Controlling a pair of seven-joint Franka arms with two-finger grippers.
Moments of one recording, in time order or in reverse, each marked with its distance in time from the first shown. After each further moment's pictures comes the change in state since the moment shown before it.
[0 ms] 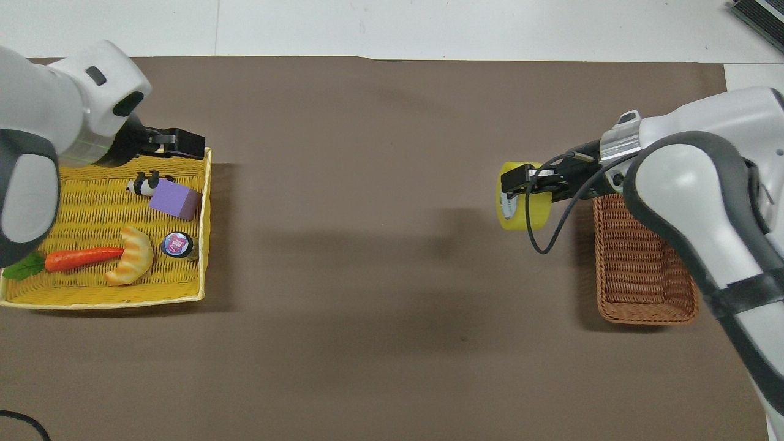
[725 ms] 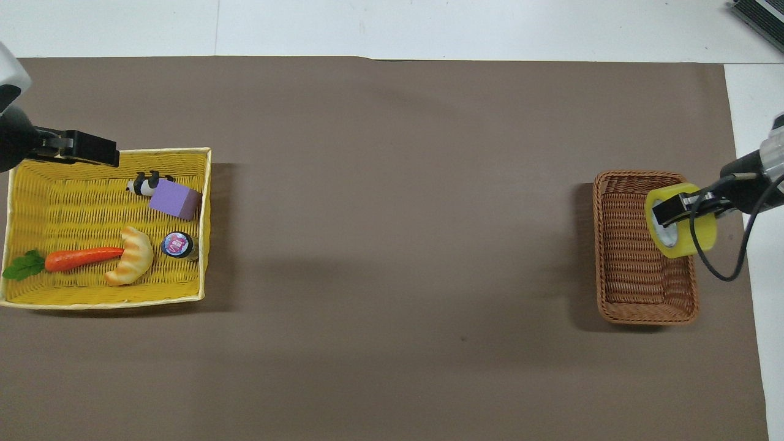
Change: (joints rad) left arm 0.069 -0.069 0.006 0.070 0.050 -0.150 0.079; right arm -0.274 -0.008 -0.002 0.129 -0.451 -0.334 -0.217
